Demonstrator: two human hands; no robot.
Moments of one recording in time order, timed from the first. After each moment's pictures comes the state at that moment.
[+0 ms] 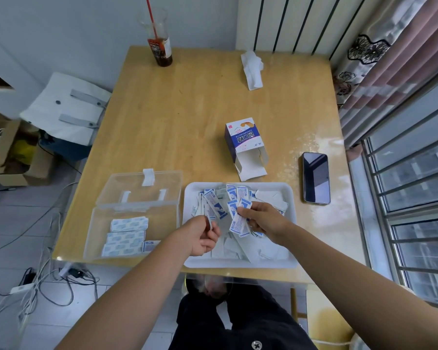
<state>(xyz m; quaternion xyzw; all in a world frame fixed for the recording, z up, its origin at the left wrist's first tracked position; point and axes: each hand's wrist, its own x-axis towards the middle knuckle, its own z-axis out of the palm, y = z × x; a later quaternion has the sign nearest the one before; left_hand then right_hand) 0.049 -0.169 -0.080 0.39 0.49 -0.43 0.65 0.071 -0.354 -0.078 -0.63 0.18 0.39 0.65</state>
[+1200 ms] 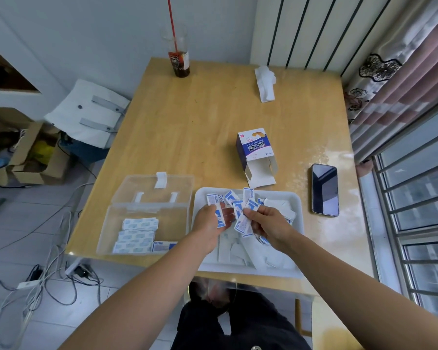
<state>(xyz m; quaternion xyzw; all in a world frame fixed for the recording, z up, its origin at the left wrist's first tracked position) 0.055 -0.190 -0.058 0.52 0.42 -0.18 0.72 0.070 -0.343 -0.075 -0.62 0.16 0.33 0.69</state>
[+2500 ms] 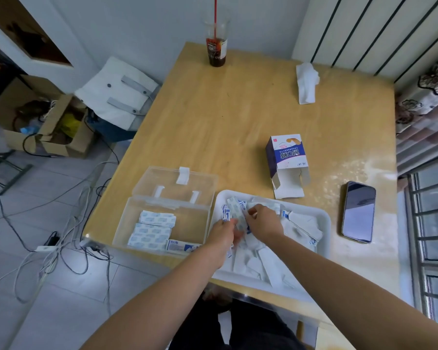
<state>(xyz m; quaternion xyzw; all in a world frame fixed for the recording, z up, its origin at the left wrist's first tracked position) 0.048 -0.173 -0.089 0.56 0.45 -0.24 0.65 0.105 -0.278 -0.106 -0.91 0.02 0.32 0.25</state>
